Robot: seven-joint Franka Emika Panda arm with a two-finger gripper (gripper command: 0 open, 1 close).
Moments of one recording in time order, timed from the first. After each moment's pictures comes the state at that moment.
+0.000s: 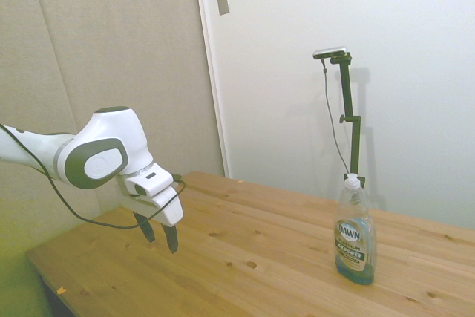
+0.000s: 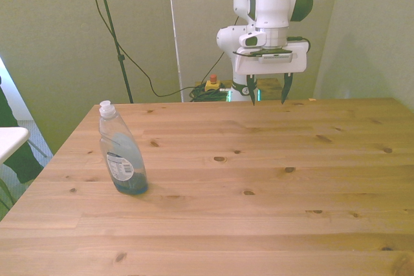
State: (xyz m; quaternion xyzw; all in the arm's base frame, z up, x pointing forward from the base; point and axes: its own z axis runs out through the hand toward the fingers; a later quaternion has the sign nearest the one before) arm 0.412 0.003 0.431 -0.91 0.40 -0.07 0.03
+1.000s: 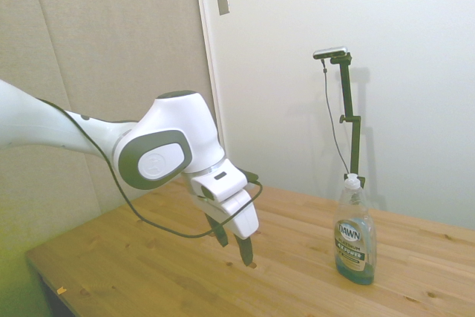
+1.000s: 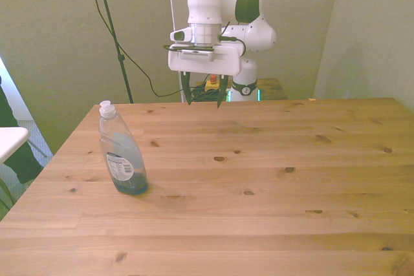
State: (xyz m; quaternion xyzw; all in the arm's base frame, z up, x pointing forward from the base) arm 0.447 -0.204 0.461 -0.84 0.53 -0.11 0.01
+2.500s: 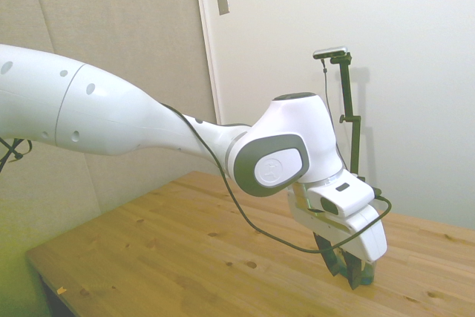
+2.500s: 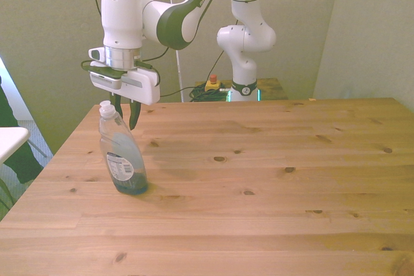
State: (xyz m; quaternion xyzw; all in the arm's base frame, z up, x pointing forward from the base) arm 0.505 -0.382 0.440 -0.79 0.60 -0.10 -0.04
